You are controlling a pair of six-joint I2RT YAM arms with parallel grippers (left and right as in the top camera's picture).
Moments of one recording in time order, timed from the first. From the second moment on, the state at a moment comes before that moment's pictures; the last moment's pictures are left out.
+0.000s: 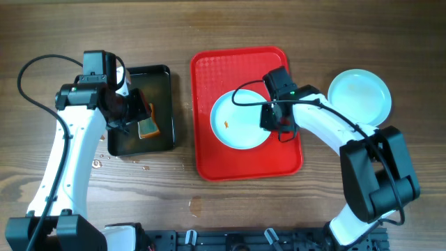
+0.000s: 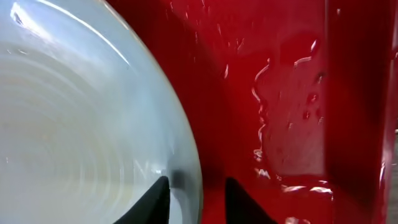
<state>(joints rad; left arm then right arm) 0.02 1.48 1.20 -1.01 0.16 -0.33 0.39 1.83 1.08 -0.67 -0.03 0.51</state>
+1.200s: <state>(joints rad) 0.02 1.48 0.84 -0.59 0.13 -0.32 0.38 1.80 1.04 -0.60 0.00 0.44</state>
